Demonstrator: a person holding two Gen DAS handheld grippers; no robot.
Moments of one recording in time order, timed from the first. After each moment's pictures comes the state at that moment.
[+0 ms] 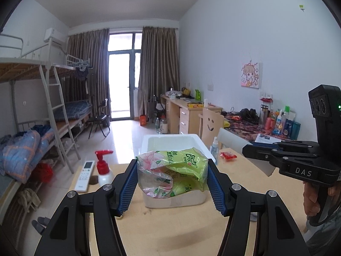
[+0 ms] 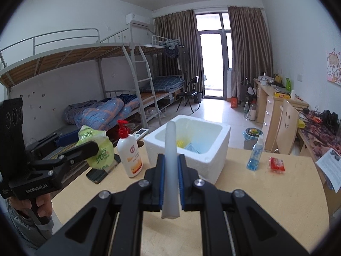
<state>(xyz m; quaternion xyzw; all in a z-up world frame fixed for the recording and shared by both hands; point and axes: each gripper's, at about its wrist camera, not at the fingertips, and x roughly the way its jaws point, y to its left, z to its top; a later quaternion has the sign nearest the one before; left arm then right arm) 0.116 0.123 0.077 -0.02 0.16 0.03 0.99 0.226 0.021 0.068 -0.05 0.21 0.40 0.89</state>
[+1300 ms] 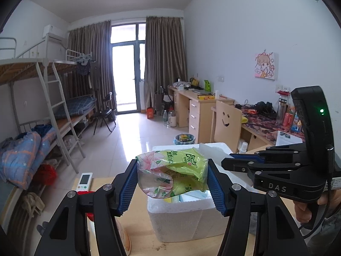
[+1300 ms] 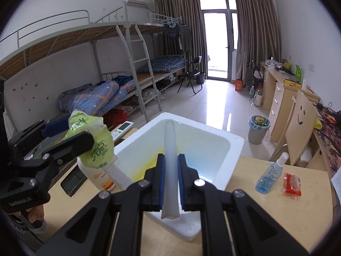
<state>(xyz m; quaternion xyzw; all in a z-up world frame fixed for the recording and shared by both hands) 0.224 0.151 0.071 0.00 0.20 0.06 0.98 0.341 0.098 0.047 -0.08 0.28 0.41 0.86</state>
